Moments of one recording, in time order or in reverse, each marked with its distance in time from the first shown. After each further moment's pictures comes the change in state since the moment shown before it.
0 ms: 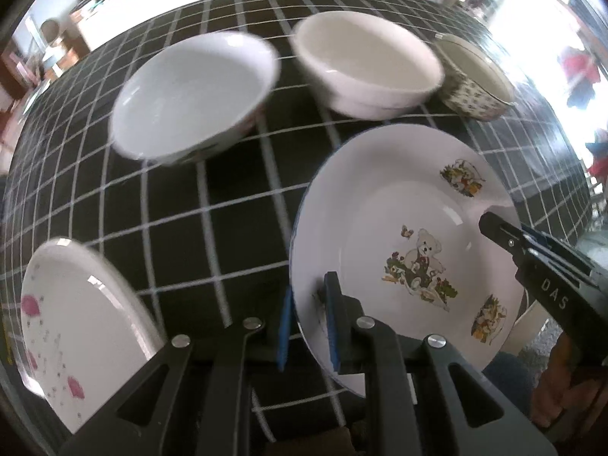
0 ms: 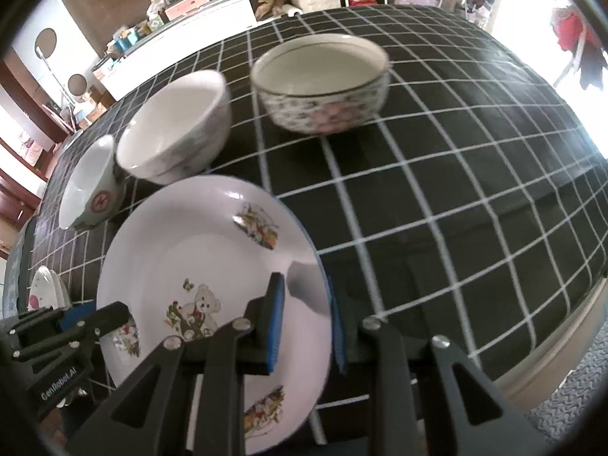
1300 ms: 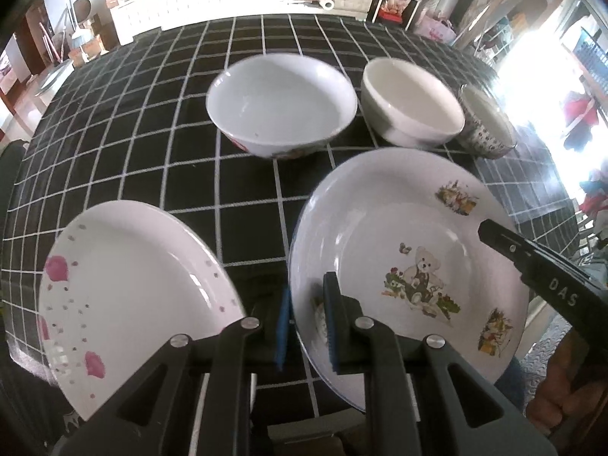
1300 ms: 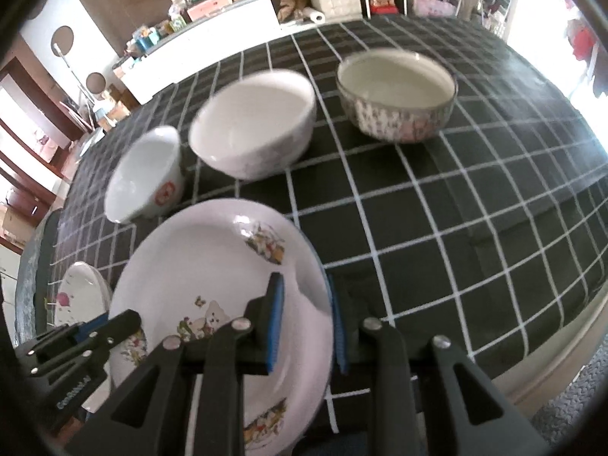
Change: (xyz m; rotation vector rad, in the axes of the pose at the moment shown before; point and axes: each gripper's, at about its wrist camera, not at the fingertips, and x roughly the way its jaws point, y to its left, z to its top) left arm -0.053 0.051 -0.042 -0.091 -0.115 -0.040; right arm -0.015 0.036 0.010 -0.020 -0.044 0.059
